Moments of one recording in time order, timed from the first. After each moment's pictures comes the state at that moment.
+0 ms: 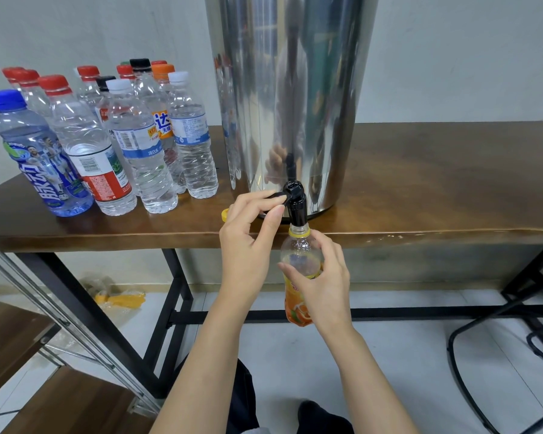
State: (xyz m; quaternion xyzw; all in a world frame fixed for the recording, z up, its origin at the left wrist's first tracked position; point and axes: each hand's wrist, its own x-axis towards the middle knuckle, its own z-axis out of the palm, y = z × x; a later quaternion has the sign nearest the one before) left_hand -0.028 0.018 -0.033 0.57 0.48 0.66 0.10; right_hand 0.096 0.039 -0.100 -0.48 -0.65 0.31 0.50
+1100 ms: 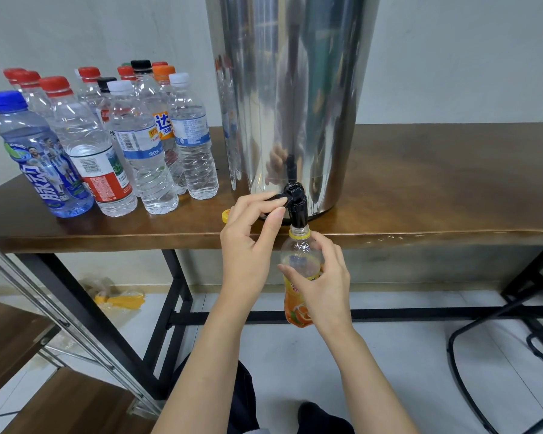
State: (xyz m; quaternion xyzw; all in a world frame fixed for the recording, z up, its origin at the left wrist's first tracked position) left_hand -0.027 0.014 -0.029 0.57 0.48 0.66 0.11; right_hand 0.095 0.040 -0.101 -0.47 -0.66 0.30 0.50
